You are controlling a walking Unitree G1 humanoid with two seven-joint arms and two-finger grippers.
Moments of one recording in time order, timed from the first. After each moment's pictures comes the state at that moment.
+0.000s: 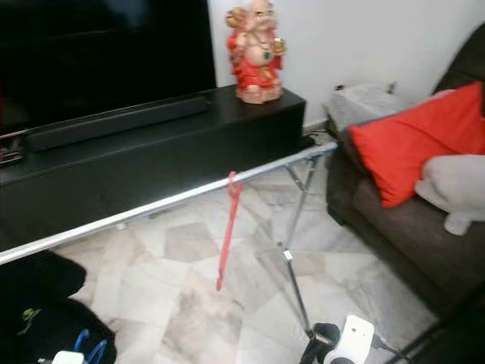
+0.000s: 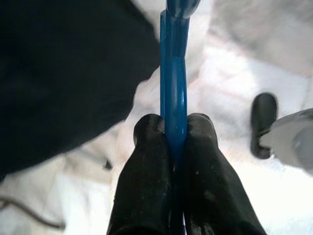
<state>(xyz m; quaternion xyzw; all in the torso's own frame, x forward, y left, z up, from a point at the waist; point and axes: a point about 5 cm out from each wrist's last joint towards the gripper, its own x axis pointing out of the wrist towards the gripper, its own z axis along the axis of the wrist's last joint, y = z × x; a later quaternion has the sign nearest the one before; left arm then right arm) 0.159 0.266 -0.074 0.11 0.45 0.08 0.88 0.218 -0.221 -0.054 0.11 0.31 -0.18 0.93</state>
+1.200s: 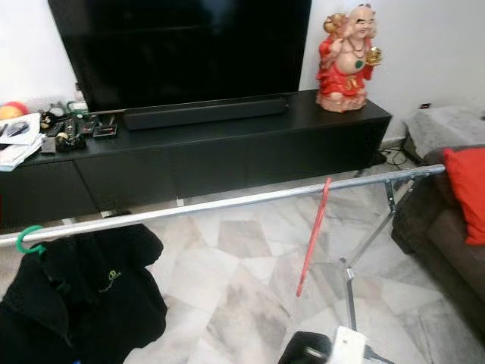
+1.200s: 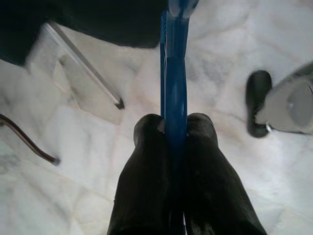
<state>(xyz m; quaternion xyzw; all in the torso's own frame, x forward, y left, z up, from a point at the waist) 0.118 0.266 -0.087 0.10 0.47 0.07 0.87 0.204 -0.206 -0.065 0.10 0.33 -0.15 0.93</state>
